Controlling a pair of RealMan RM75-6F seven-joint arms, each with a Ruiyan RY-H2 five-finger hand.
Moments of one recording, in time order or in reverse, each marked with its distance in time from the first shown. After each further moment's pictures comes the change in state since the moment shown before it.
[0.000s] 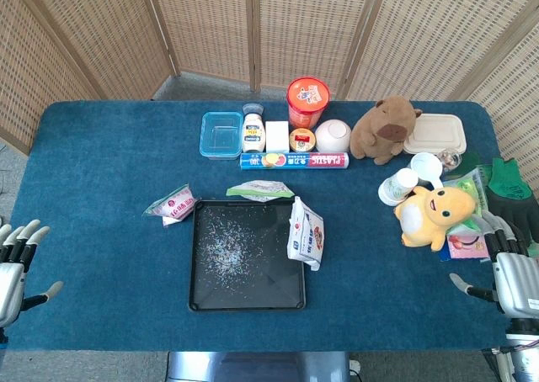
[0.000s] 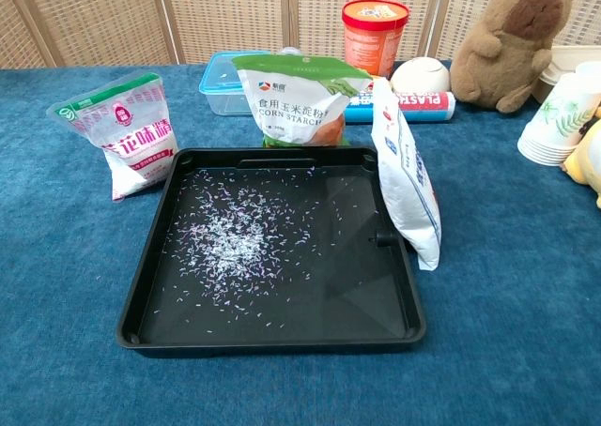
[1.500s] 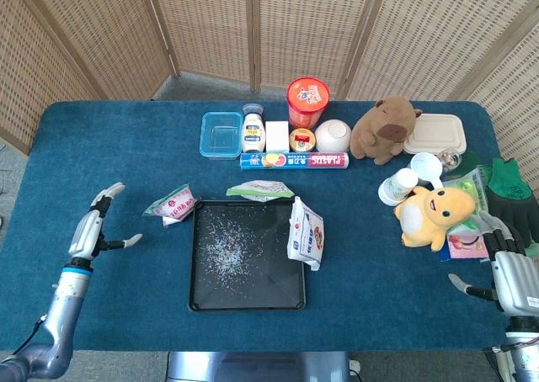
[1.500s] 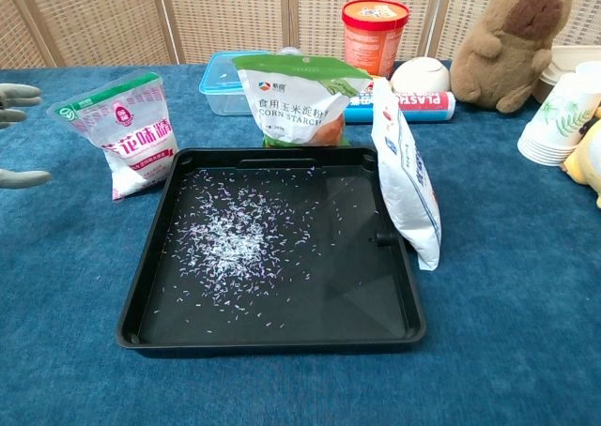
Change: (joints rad) left arm -0.331 -0.449 -0.164 0.509 -0.153 -0.381 -0.672; right arm 0.011 0.011 0.000 0.003 0.017 -0.034 0.036
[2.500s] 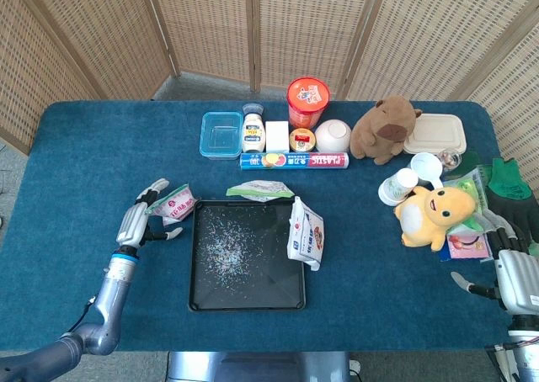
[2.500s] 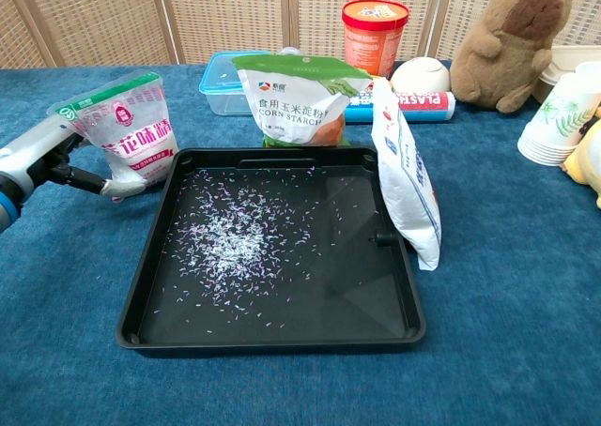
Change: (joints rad) left arm -0.138 -0.230 -0.048 0.150 -0.070 -0.078 0.130; right arm 0.002 0.002 0.005 0.009 0.009 -0.004 0.015
